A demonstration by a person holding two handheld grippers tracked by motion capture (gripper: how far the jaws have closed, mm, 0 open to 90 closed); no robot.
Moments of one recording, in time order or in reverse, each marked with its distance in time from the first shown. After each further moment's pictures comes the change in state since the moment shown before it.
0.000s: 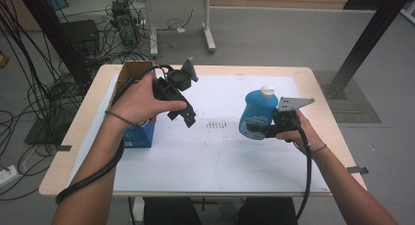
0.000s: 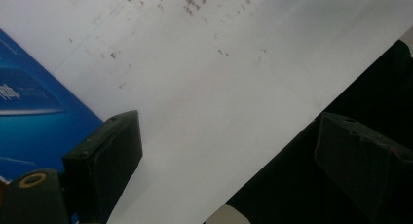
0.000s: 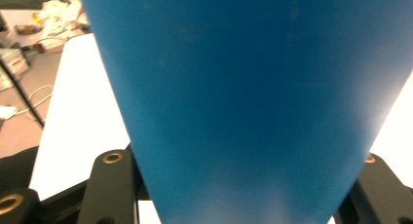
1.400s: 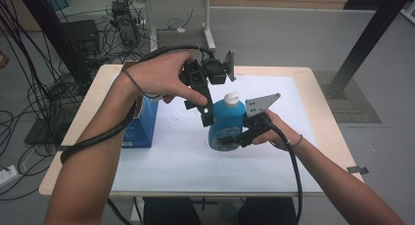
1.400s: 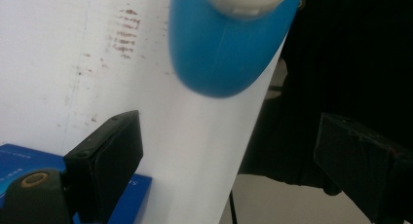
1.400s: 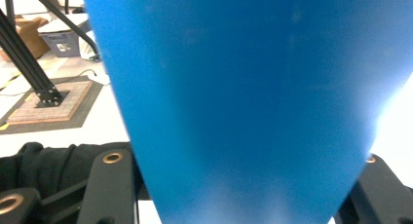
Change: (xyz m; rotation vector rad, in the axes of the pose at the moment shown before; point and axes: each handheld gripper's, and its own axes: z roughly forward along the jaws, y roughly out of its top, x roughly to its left) left arm -0.058 0.050 -0.036 0.126 -0.066 0.491; right arm 0.050 0.046 0.059 0.036 0.358 -0.126
